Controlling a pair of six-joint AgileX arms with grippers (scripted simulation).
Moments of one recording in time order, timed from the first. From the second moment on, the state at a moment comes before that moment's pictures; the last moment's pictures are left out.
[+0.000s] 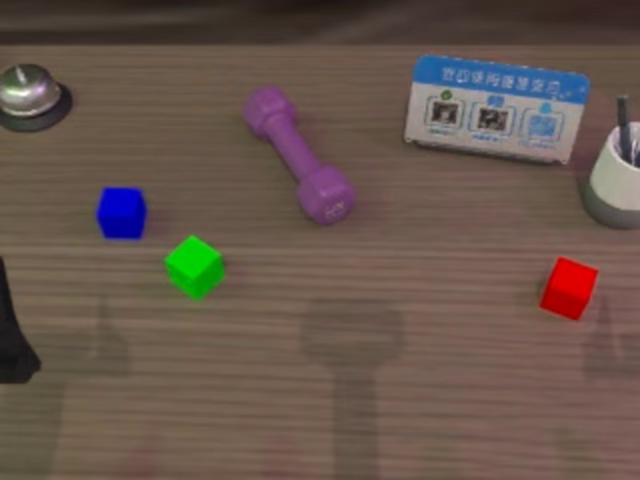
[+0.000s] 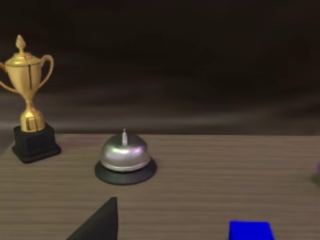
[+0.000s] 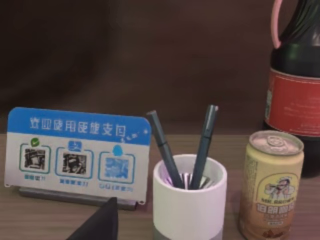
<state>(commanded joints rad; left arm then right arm) 0.00 0.00 0.00 0.00 0.00 0.00 0.00 0.00 0.00 0.00 0.00 0.00</state>
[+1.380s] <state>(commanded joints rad) 0.00 0.00 0.00 0.00 0.00 0.00 0.20 1.63 1.21 -0.88 0.00 -0.73</state>
